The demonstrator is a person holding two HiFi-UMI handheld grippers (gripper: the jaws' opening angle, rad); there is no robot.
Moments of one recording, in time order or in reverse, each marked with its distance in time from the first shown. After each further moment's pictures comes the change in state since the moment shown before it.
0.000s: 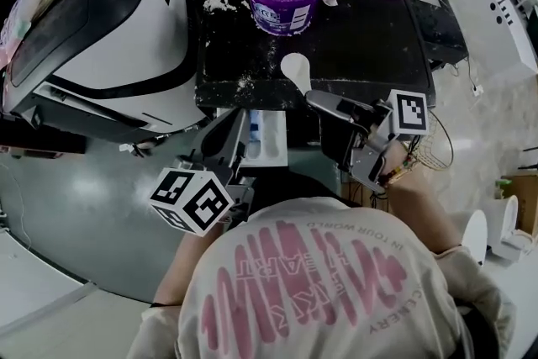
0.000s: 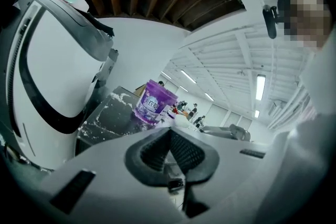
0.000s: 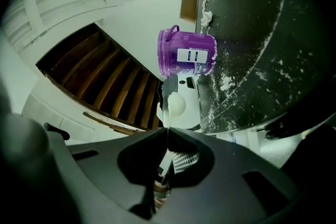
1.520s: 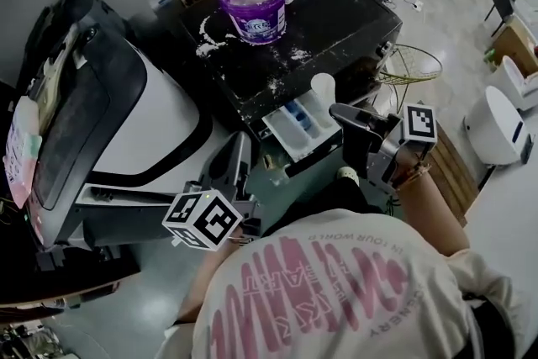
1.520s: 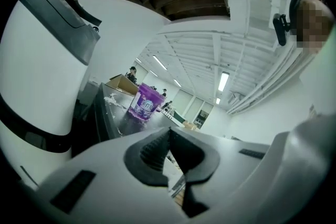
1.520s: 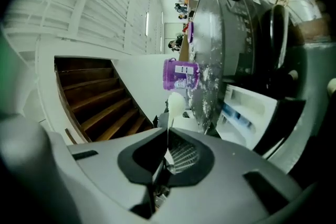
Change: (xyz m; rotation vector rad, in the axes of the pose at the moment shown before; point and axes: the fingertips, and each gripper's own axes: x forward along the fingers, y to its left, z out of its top) left arm -0.090 0.080 0.061 0.071 0.198 -0.397; right arm 0.027 -0.001 -0.115 -0.065 -0.681 -0.087
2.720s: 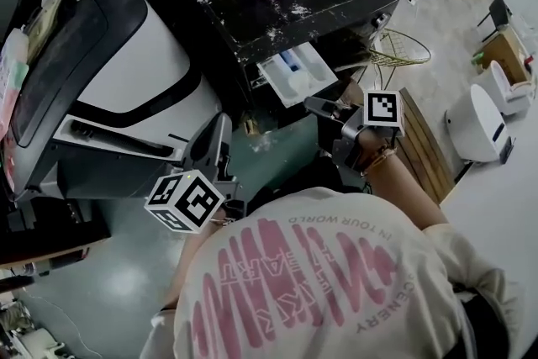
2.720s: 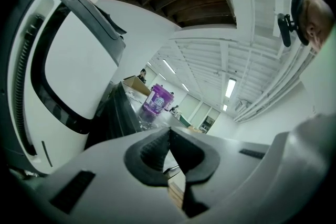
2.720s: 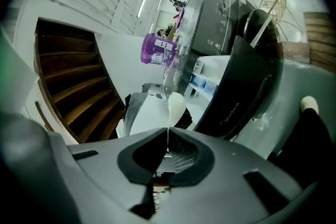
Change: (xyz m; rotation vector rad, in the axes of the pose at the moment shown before) left arm -0.092 0.018 -0.039 -0.084 -0.039 0.073; right arm -0.003 -0.072 -0.098 -0.109 0.110 -0.309
